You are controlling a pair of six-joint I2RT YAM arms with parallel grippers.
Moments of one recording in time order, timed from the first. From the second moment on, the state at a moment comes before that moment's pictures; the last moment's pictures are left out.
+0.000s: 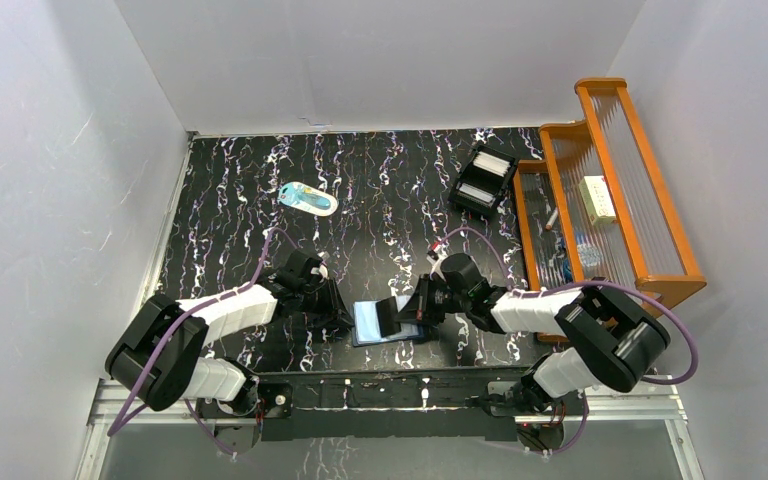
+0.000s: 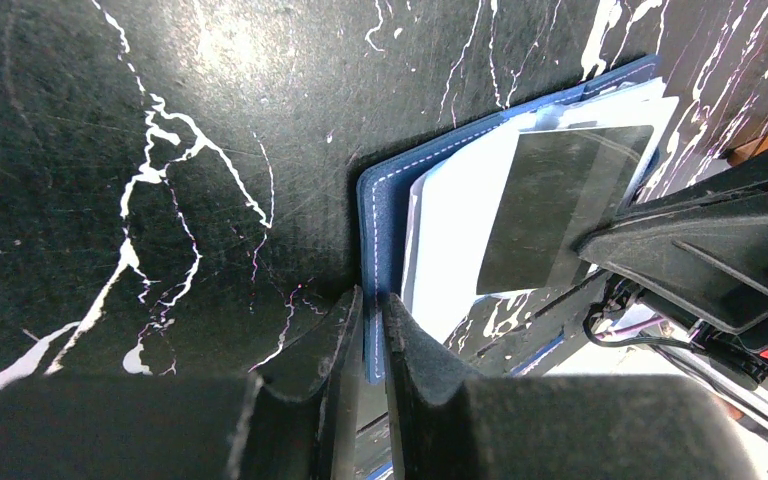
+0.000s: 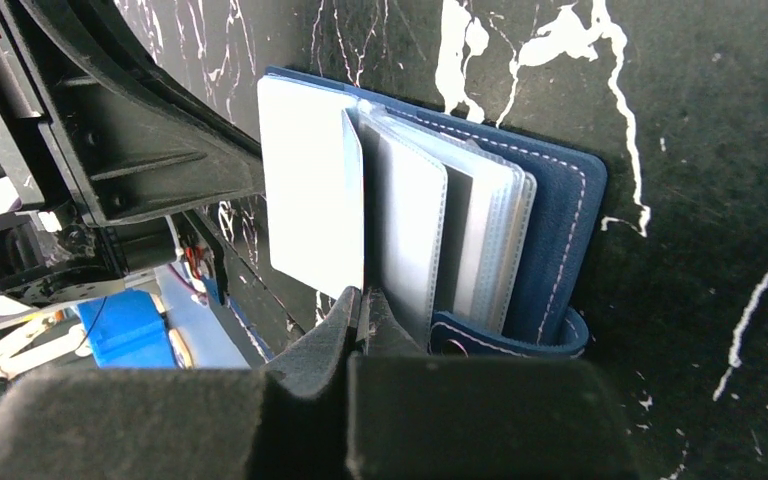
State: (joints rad) left arm -0.58 1.34 0.49 -0.17 0.38 -0.84; right arm 0.77 1.42 0.41 0.32 -0.42 0.93
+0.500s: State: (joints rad) left arm -0.58 1.35 0.49 -0.16 0.38 -0.84; right arm 0.77 1.46 0.37 0.44 -0.45 0.99
